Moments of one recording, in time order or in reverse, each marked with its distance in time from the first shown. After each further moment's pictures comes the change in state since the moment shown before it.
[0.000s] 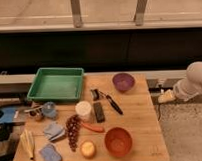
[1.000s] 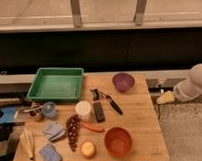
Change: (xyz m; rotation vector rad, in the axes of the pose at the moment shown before) arm 0.003 0.023 -0.005 -0.084 -0.046 -0.088
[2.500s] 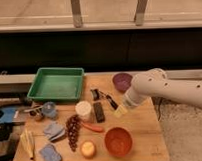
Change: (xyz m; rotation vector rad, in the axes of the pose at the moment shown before) arm 0.003 0.242 0.036 -0.131 0.040 -0.634
